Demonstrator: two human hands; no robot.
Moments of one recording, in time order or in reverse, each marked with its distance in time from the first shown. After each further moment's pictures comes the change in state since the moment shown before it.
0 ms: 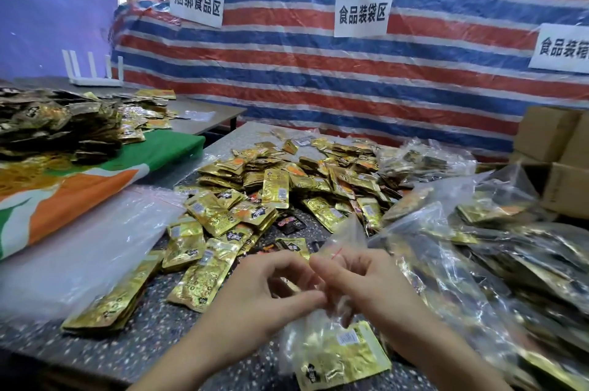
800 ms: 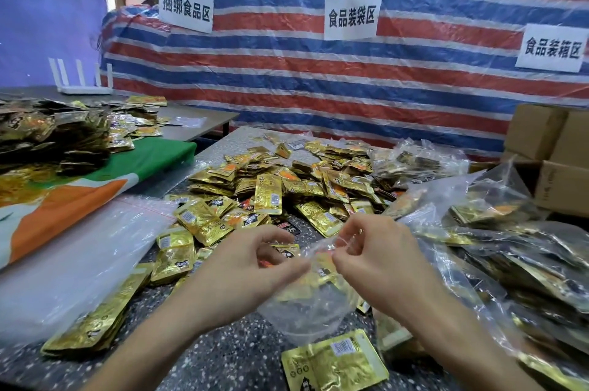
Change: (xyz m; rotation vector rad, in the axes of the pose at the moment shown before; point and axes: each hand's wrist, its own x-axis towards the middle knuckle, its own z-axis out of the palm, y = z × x) left_hand 0.027 0.022 -0.019 0.208 0.011 -0.162; right_hand 0.016 -0.025 -0.020 -0.903 0.368 -0.067
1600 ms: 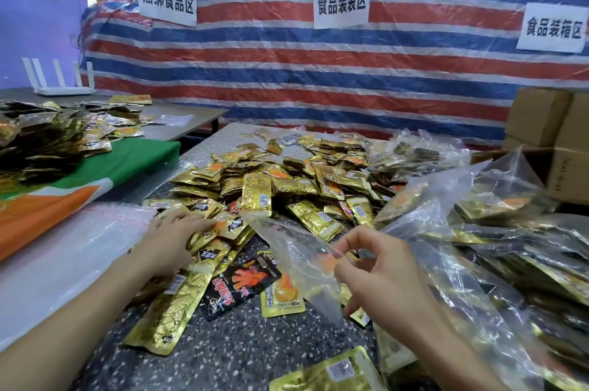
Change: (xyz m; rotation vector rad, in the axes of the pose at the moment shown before) left_hand 0.147 -0.176 -0.067 0.973 0.017 -0.106; right_hand 0.009 0.040 0.026 0.549 -0.039 0.129
